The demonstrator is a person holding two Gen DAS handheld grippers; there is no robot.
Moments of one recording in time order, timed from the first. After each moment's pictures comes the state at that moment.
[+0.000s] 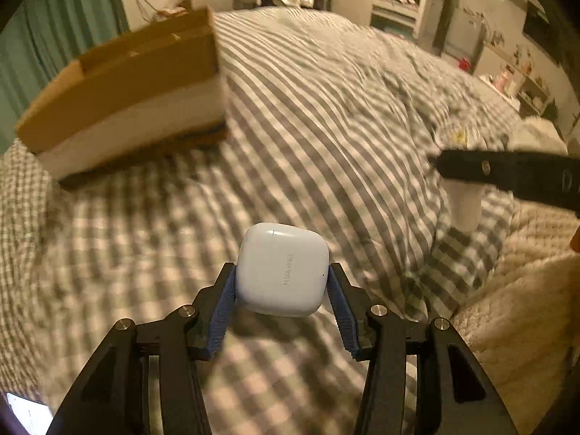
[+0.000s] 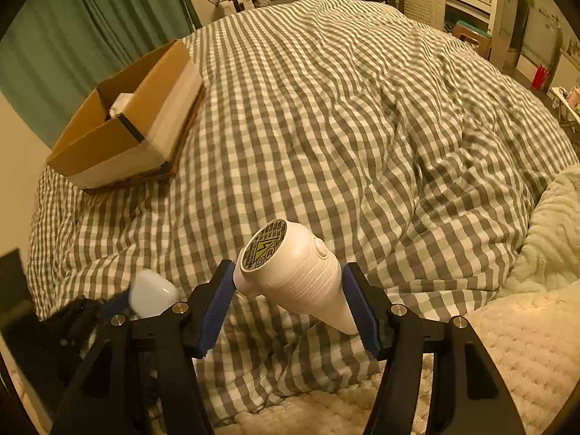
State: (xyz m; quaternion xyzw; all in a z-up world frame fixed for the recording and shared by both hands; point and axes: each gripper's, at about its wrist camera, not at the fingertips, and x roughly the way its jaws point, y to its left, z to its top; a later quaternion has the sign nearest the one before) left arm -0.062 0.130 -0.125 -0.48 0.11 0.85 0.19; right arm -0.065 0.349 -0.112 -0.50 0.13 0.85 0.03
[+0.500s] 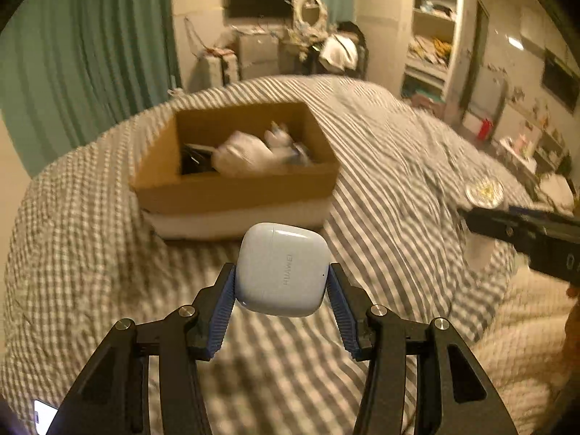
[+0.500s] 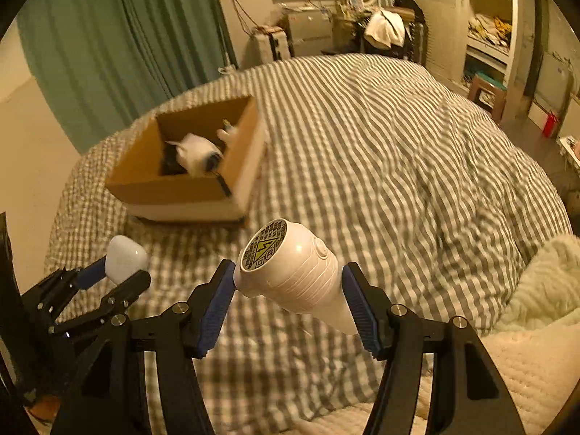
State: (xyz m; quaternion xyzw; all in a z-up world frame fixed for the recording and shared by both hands) left arm -0.090 0.052 -0.040 -0.40 0.06 0.91 0.13; right arm -0.073 0.285 -0.025 -0.43 0.08 0.90 0.00
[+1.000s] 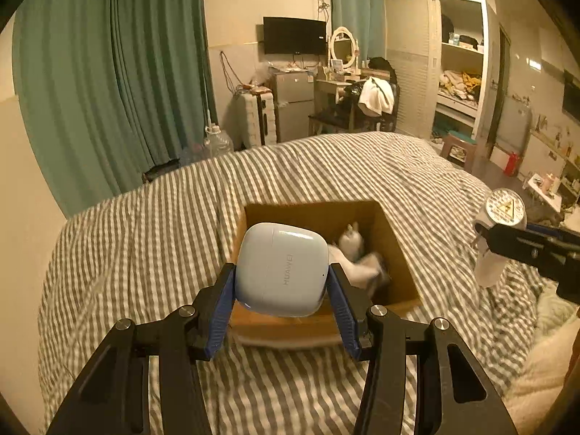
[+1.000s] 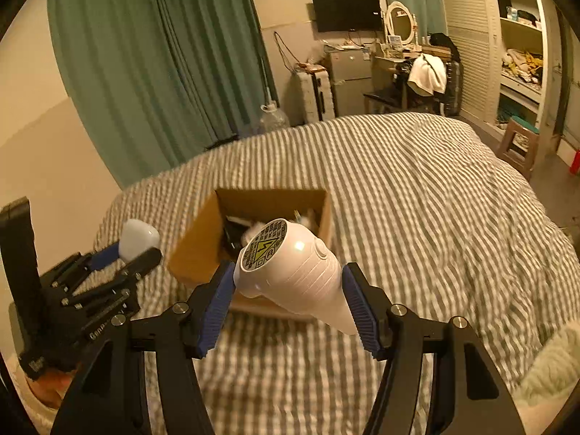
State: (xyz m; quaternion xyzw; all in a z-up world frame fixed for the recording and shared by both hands) left arm -0.180 0.010 0.037 -0.33 0.06 0.94 0.08; right arm -0.157 0.235 0.058 -0.37 0.09 0.92 -0.07
